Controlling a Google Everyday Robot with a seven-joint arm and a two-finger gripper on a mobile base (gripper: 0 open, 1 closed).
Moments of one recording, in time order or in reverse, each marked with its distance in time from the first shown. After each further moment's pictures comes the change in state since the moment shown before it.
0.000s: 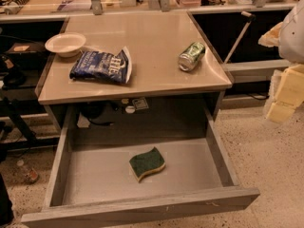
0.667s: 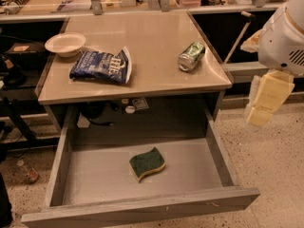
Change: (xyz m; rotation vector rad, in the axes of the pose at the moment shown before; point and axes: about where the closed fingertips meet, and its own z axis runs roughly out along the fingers) arm -0.026 0.007 0.019 -0.023 -0.042 -0.024
